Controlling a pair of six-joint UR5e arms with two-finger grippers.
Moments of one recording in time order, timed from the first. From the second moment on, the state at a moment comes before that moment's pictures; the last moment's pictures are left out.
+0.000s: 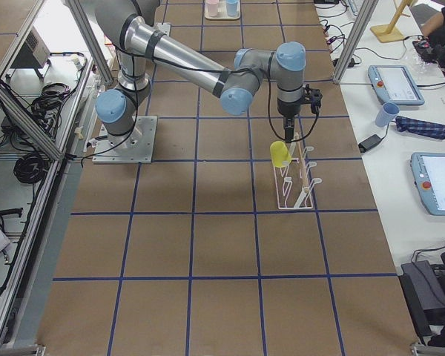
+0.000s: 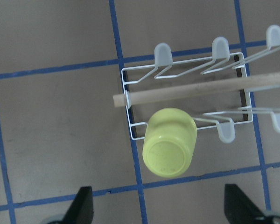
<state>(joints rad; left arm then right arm) -1.53 -1.54 -1.61 -1.52 1.56 0.12 1.17 -1.35 1.51 -1.90 -1.57 -0.28</state>
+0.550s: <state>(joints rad) -1.52 -1.55 -1.57 -1.51 1.60 0.11 1.17 -1.58 1.55 -1.59 -1.57 -0.26</state>
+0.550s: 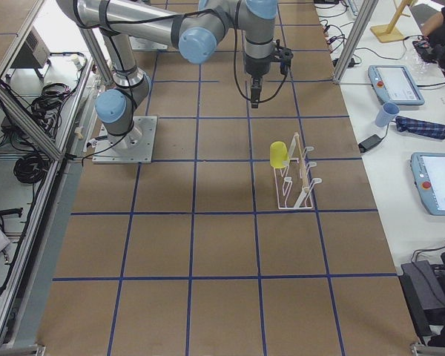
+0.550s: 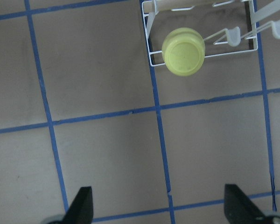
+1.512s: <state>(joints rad) -1.52 -1.56 -1.55 -1.51 1.62 0.11 1.52 -1.66 1.56 -1.47 -1.55 0.01</state>
